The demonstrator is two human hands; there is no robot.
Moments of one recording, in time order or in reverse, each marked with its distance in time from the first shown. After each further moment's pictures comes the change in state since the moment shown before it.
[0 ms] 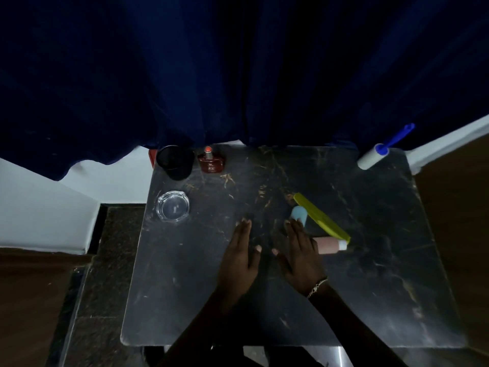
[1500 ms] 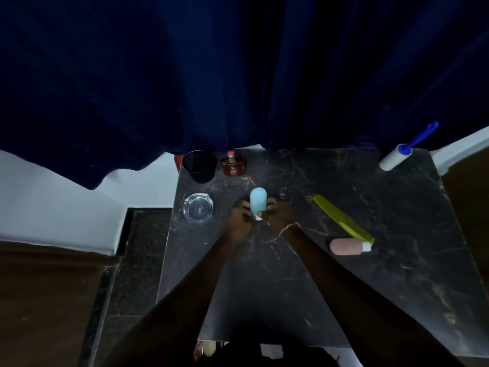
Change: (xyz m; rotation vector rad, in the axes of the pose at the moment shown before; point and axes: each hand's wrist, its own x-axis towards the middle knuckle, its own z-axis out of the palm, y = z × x) left_hand 0.098 -0.039 -0.056 -0.174 -0.027 -0.222; right_hand 0.146 -0.067 0.039 0.521 -0.188 0.503
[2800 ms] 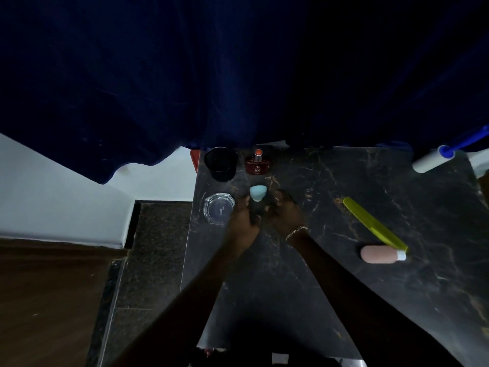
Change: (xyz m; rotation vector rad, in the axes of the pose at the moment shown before) left_hand 0.009 -0.040 -0.051 -0.017 0.010 0.046; right_hand 0.007 -0.032 0.053 -0.140 0.103 -0.227
